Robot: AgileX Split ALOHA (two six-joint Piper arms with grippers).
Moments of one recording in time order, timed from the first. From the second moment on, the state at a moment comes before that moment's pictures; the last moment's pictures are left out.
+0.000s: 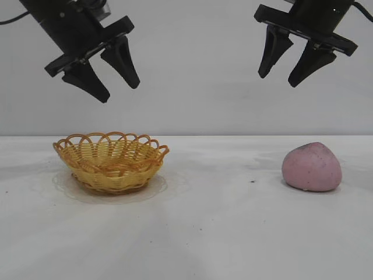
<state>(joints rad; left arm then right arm) -0.19 2.02 -1.49 -0.76 0.65 0.65 0.19 1.93 -1.44 0.55 0.67 -0.43</state>
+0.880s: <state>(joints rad) -0.19 2.00 -1.49 -0.68 0.66 0.65 0.19 1.93 -1.44 0.55 0.67 -0.43</state>
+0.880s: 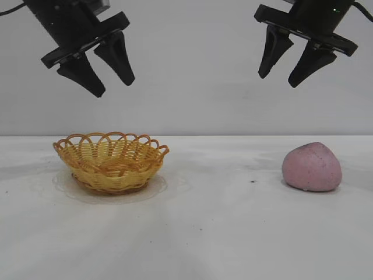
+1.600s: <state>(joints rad) -0.25 2.01 -1.49 -0.18 0.77 0.68 0.19 1.93 -1.44 0.55 0.69 -0.45</state>
